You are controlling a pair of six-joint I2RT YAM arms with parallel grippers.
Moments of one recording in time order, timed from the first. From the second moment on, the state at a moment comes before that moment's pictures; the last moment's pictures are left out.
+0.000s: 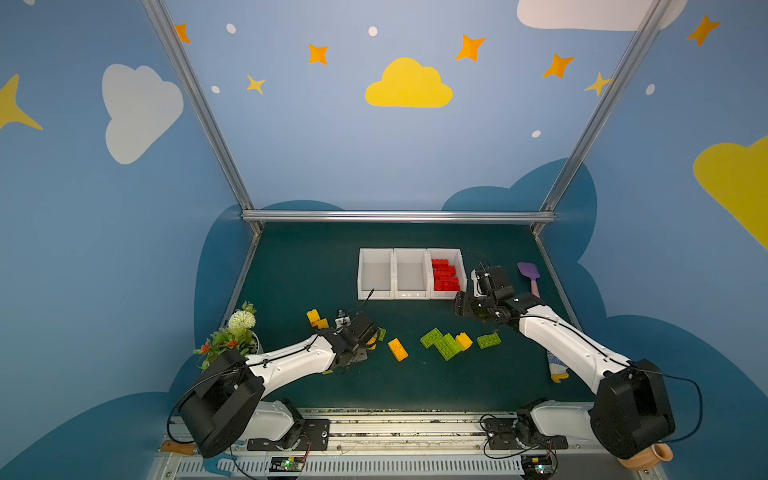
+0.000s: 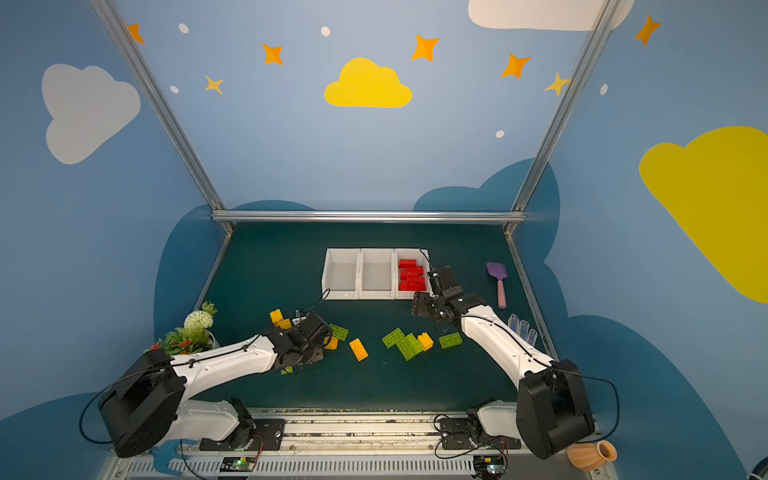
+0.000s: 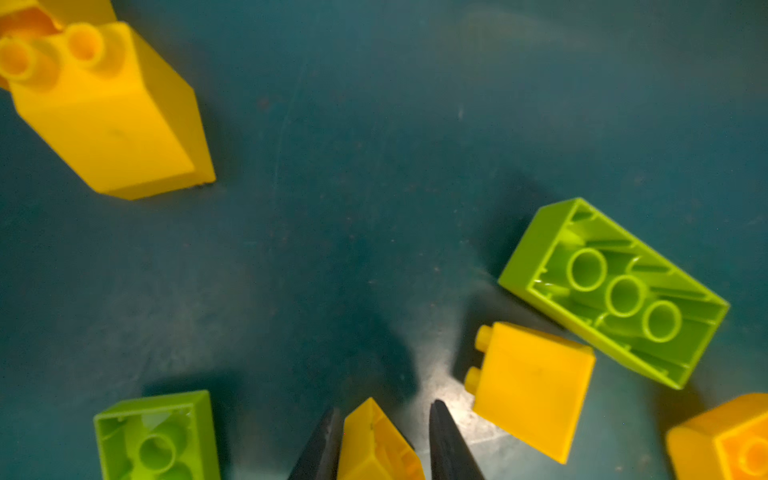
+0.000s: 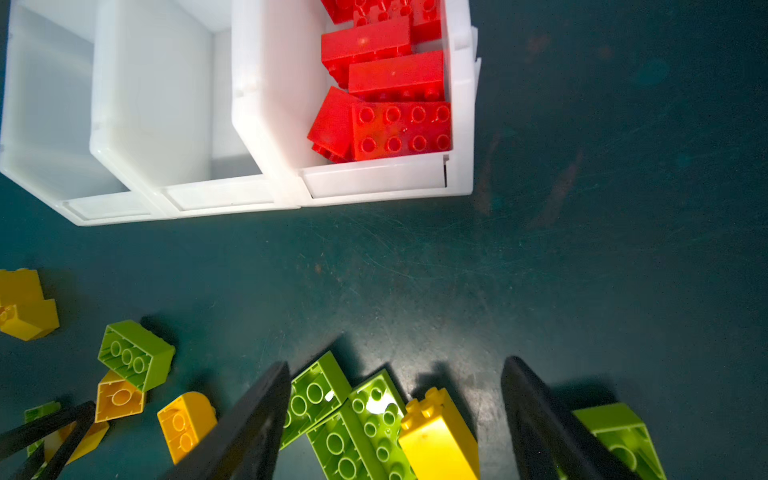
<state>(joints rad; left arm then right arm) -0.76 1.35 0.63 -0.53 -0.29 -0.93 0.44 1.30 0.88 -0.53 0.00 0.47</state>
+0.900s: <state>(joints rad) -0.68 1.53 1.15 -0.61 -0.24 -0.78 0.45 1.17 0.70 -0.46 -0.07 0.46</state>
